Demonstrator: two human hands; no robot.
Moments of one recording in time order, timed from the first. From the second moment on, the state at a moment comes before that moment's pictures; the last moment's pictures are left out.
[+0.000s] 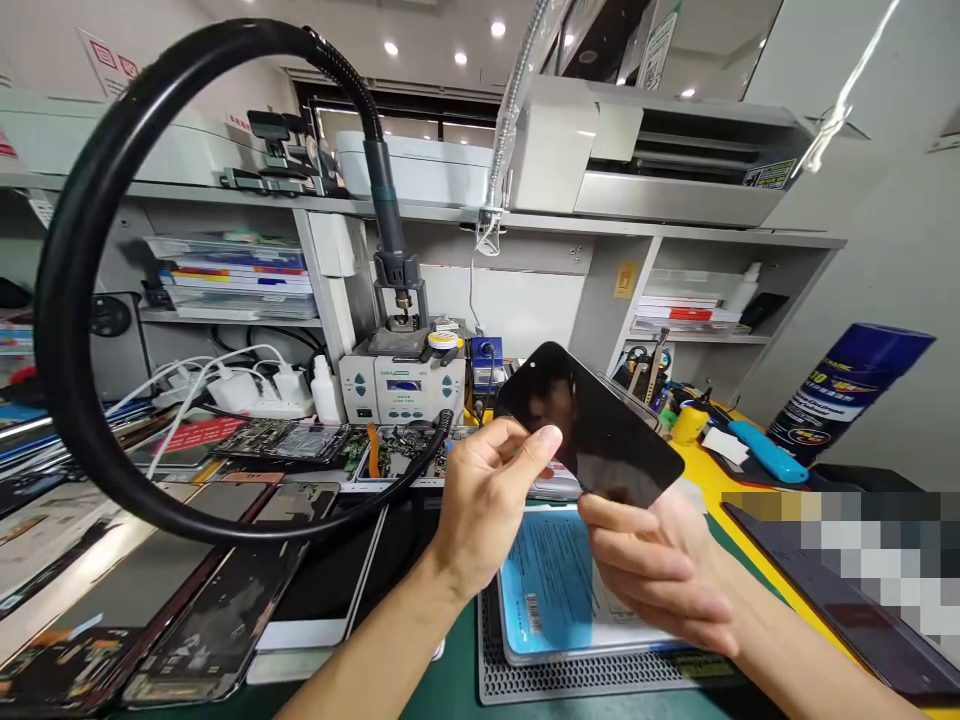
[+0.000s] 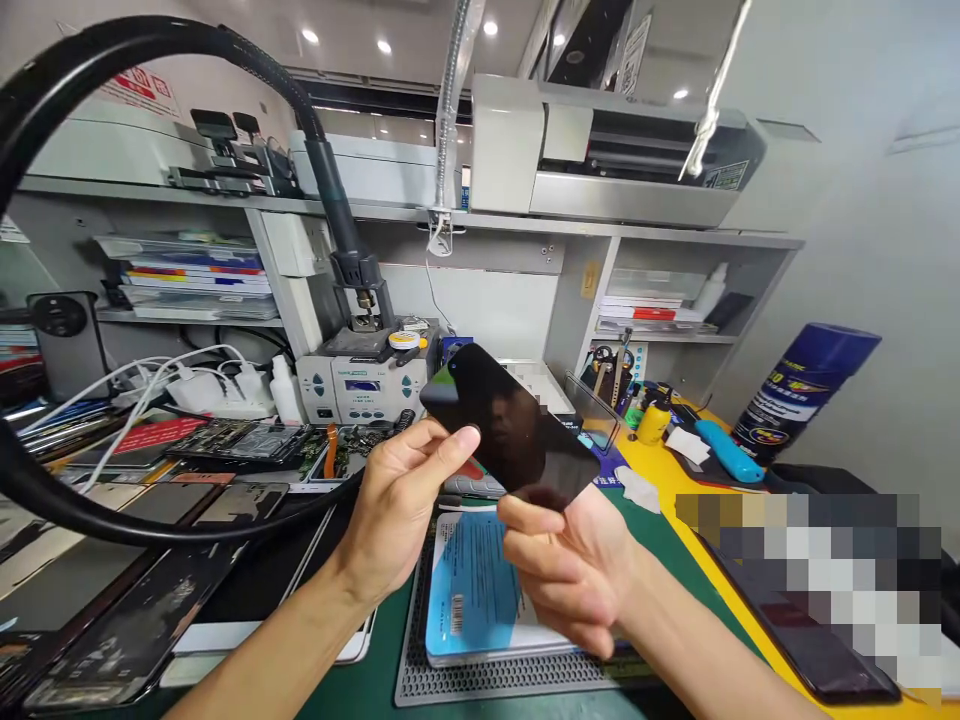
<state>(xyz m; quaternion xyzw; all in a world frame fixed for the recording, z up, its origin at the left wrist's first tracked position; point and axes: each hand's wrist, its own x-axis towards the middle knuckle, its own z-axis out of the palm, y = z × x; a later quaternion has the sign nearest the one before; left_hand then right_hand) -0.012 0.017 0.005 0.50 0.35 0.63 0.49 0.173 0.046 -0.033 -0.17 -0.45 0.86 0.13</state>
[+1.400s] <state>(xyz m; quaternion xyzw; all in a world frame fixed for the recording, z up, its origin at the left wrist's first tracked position) 0.004 -0.001 -0.032 0.74 0.40 0.50 0.18 0.177 0.129 -0.005 -0.66 -0.73 -0.01 0.19</state>
